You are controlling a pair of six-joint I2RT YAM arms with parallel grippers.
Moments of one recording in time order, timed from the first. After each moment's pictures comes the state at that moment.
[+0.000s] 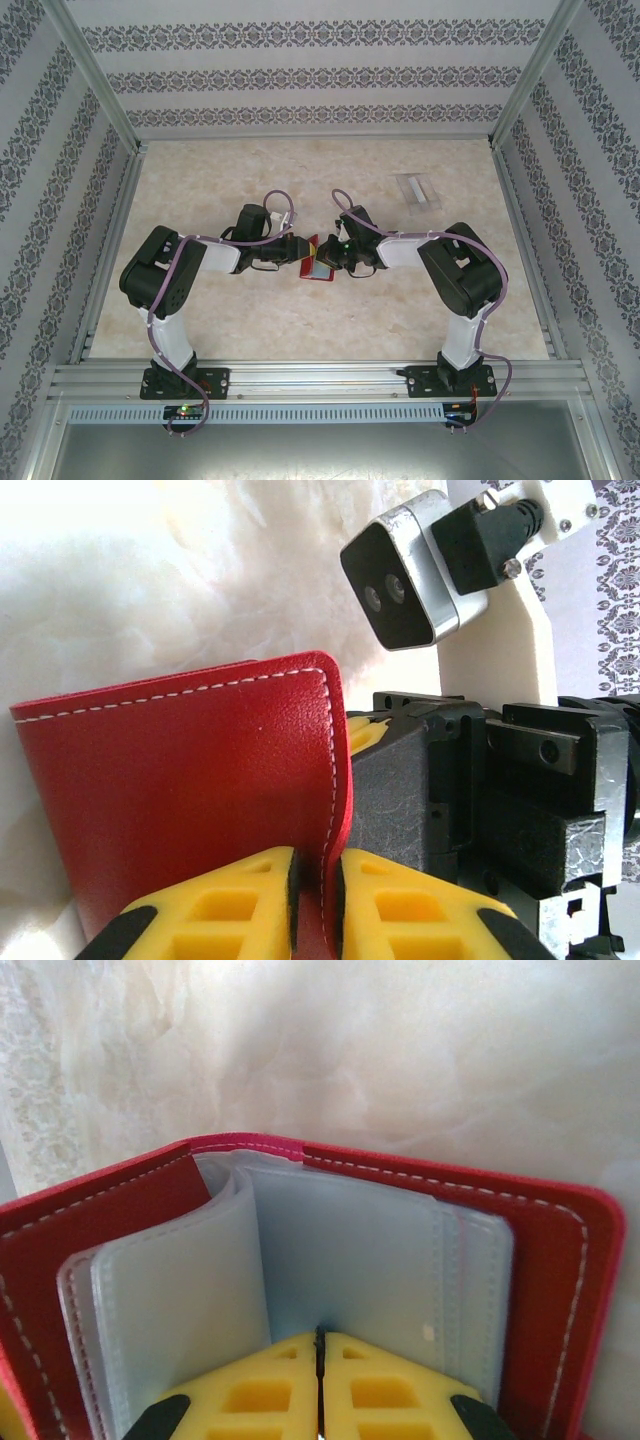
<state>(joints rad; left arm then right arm) -0.38 1.85 0.79 0.40 0.84 -0.71 0.56 1.87 0.91 0.07 -0.49 0.96</state>
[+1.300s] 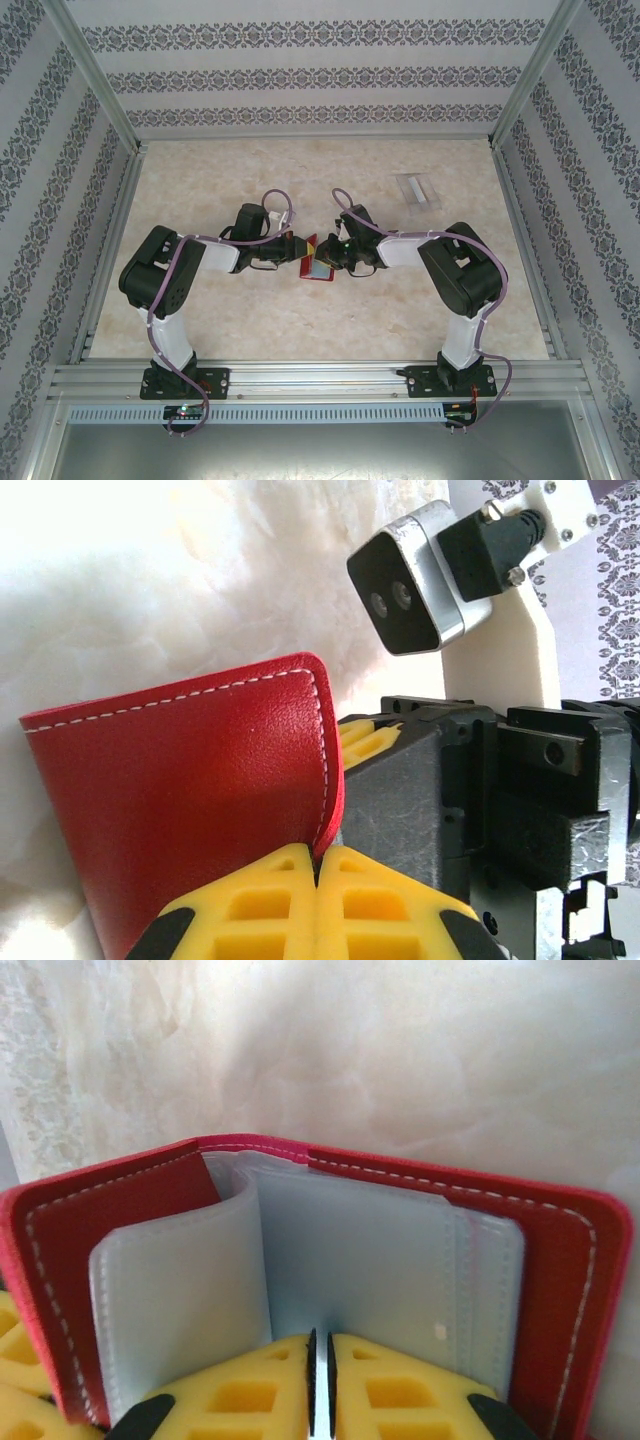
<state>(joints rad) -0.37 1.85 0.79 0.40 0.84 -0.71 0.56 1.87 0.92 0.07 -0.50 0.96</state>
